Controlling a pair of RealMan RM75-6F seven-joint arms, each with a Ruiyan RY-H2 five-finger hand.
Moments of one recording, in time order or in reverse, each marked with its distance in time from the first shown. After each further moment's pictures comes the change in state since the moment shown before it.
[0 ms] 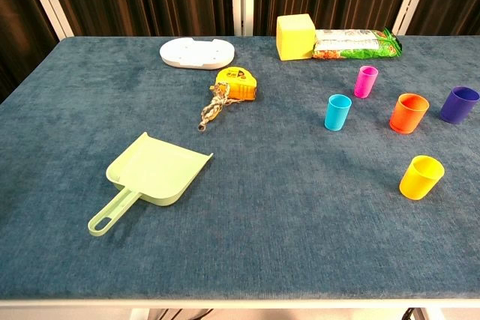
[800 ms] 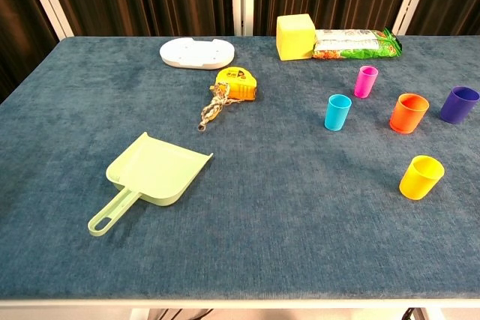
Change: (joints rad) left arm -0.014 -0.025 0.017 0.023 -0.017 -0.054 -0.015; right arm 0.051 0.059 0.096 0.011 0.141 -0.096 -0.076
